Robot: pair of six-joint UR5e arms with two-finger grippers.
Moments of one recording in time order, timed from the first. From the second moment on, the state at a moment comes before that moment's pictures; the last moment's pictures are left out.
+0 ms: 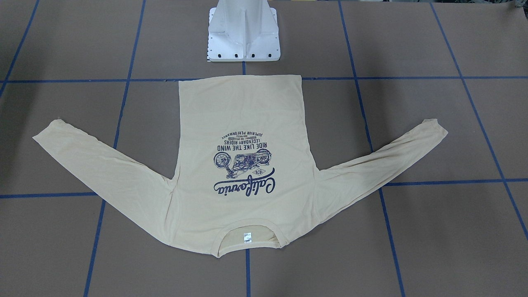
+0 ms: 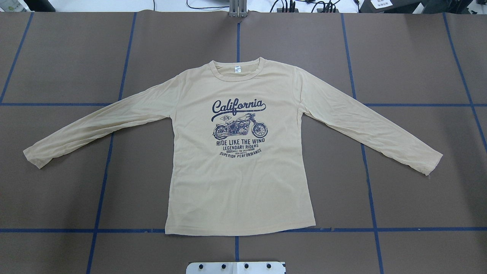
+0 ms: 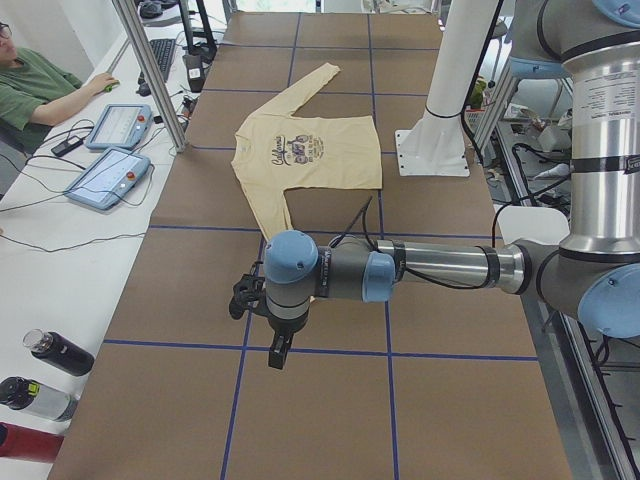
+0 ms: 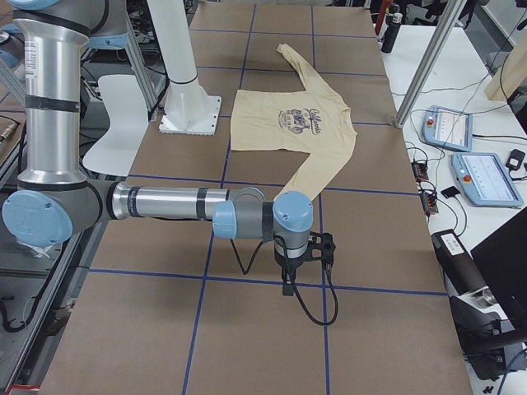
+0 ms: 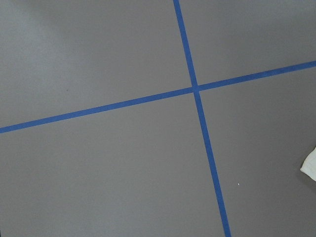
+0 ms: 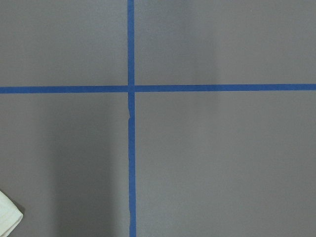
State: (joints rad) left arm -1.65 -1.46 -1.73 -1.59 -2.29 0.21; right arm 1.59 -1.65 1.67 -1.55 2.29 0.04
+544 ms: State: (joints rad) left arm -1.64 -1.47 -1.75 -1.66 -2.29 0.21; right arm 1.56 -1.65 1.67 -1.50 2.29 0.07
